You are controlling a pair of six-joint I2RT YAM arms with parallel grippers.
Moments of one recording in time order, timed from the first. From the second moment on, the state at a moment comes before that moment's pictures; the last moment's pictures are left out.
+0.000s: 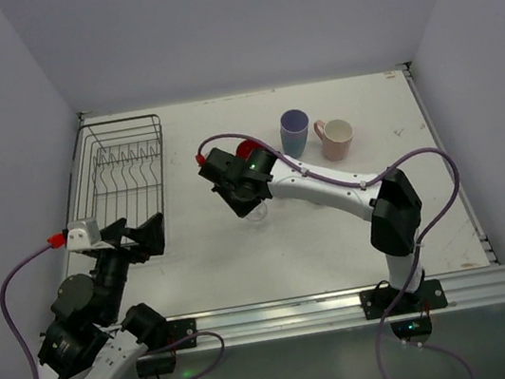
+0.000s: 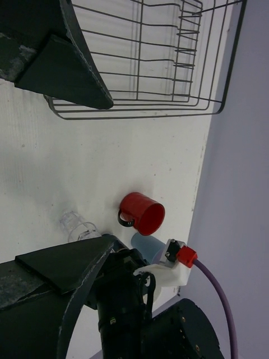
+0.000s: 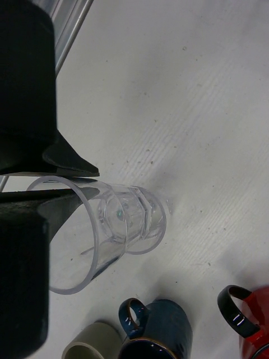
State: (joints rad) left arm -0.70 0.15 0.67 -0.50 -0.50 -0.35; right arm 1.01 1.89 1.74 -0.98 0.23 0.35
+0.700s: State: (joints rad) left arm -0.70 0.14 0.67 -0.50 -0.50 -0.35; right arm 1.01 1.97 1.74 -0.98 0.25 0.34
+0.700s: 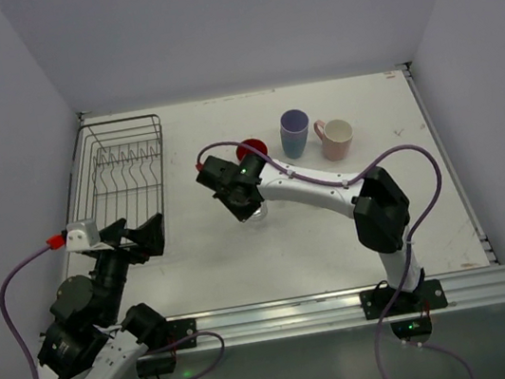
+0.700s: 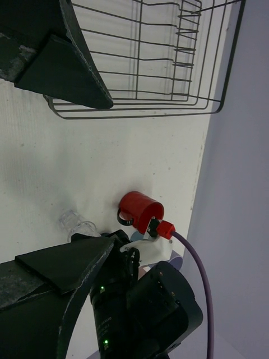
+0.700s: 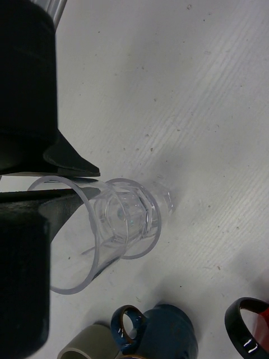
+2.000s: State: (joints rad) left arm -0.66 0.40 1.02 -0.44 -0.40 -0.28; right arm 0.99 0.42 1.03 -0.23 0.55 0.21
